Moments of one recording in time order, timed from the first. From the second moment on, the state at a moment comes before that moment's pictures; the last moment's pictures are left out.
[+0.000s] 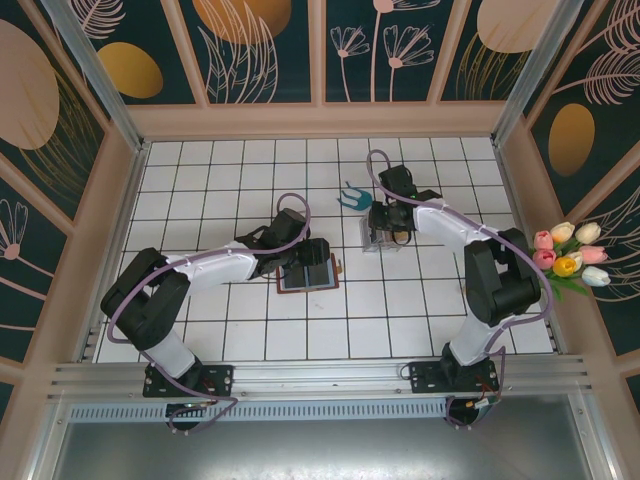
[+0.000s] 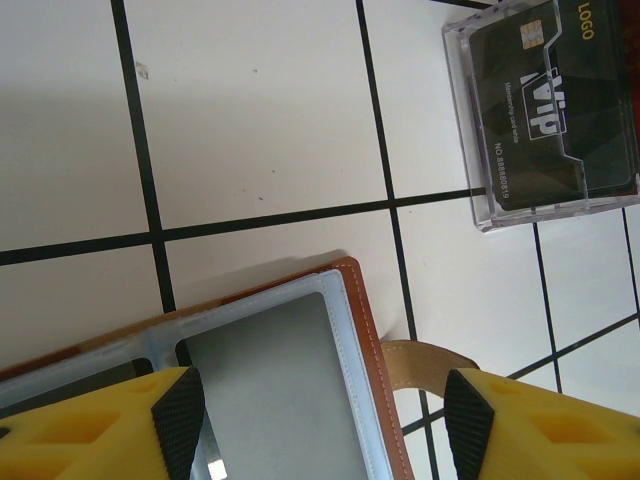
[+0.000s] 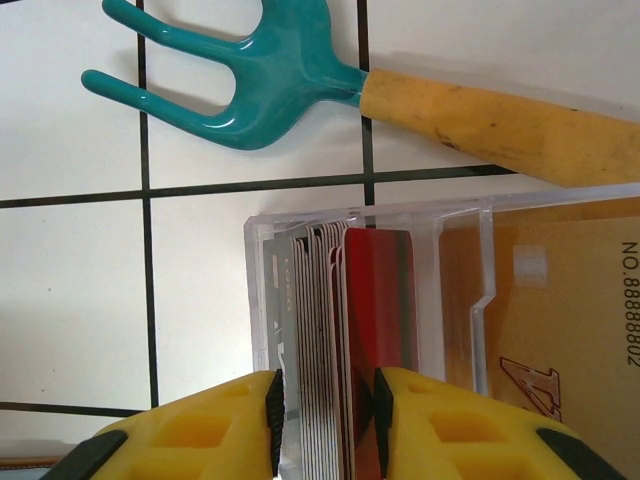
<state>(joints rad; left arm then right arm) -0.73 1.65 0.90 -0.10 0.11 -0.74 0.40 1.70 1.14 -0.48 -0.01 0.42</state>
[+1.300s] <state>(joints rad) -0.73 1.67 0.91 -0.11 0.12 -0.74 0.38 1.67 1.14 -0.50 -0.05 0.42</state>
